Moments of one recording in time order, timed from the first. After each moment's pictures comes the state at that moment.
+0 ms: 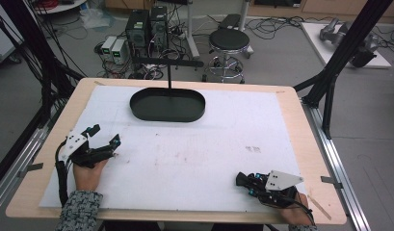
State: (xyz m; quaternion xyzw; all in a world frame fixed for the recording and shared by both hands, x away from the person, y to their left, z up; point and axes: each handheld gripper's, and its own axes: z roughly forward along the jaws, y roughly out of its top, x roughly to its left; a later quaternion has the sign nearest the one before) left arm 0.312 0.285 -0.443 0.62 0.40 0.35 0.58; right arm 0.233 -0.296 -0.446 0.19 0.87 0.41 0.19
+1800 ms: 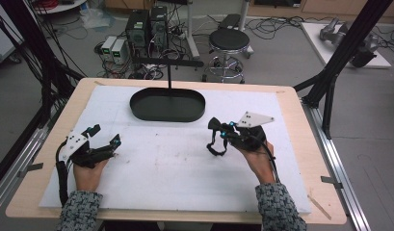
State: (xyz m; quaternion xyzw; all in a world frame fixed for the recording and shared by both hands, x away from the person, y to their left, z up) left arm 0.311 0.284 -0.443 0.62 0.40 0.35 0.58; right arm 0.350 -0.210 -0.367 0.26 0.82 0.47 0.22
